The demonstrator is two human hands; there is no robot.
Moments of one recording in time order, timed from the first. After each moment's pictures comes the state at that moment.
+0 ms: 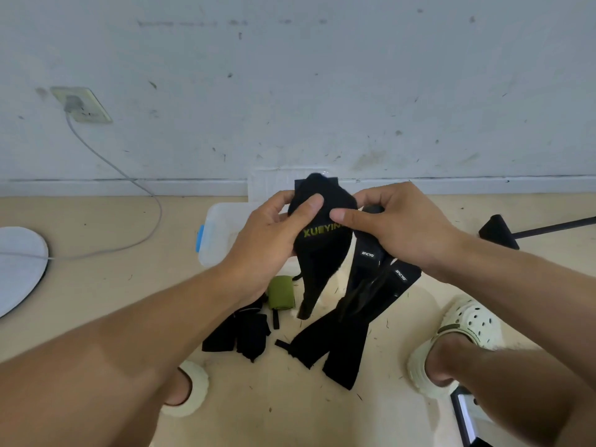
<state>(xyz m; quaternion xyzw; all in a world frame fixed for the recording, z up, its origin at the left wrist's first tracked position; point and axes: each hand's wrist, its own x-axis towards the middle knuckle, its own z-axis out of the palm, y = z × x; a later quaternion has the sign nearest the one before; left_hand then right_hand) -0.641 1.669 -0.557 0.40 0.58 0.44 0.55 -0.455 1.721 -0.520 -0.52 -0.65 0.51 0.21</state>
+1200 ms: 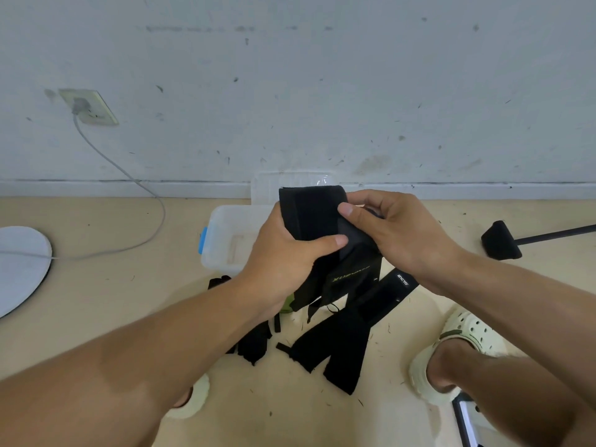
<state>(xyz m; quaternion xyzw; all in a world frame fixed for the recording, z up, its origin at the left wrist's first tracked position) -0.626 1.663 -0.565 0.37 0.60 0.47 0.53 -0.460 1.718 -0.535 -0.50 -0.62 0.54 0.27</state>
